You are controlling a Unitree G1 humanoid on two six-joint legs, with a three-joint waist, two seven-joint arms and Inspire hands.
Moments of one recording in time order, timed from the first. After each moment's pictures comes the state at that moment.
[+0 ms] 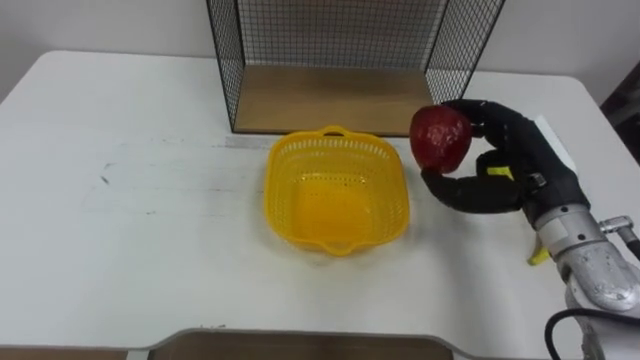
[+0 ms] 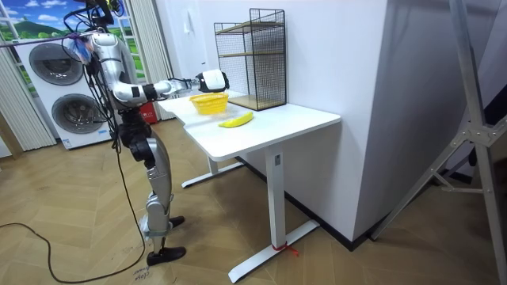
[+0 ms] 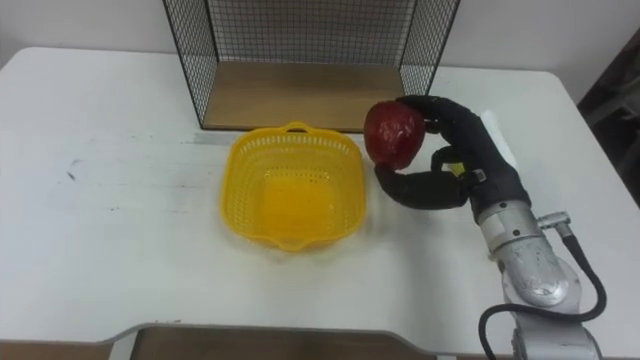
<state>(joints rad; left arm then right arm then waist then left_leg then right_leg) 0.23 0.22 0.09 1.10 0.34 0.03 -0.01 0.04 -0.37 -0.10 -0.09 -0.08 -0.03 0.17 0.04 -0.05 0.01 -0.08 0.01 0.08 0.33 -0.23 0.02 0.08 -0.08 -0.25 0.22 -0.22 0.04</state>
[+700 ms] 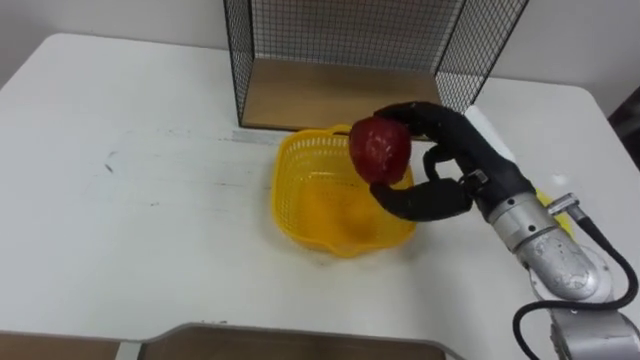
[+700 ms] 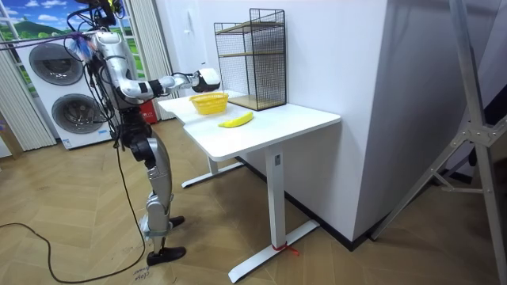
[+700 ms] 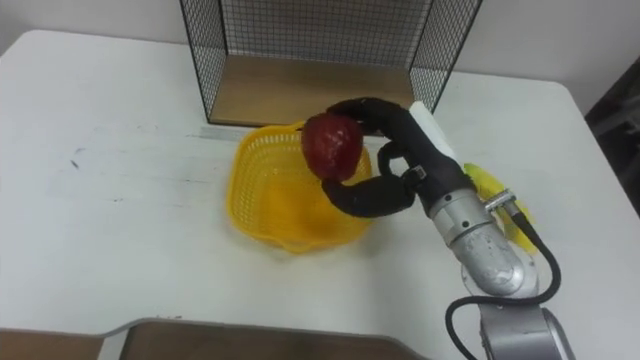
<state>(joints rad) 0.19 0.24 0.03 1.11 0.35 0.04 -0.01 0.00 -0.38 0.06 -0.14 -0.18 -0.03 0.26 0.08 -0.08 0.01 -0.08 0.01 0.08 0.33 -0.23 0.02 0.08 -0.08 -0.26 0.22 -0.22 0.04</state>
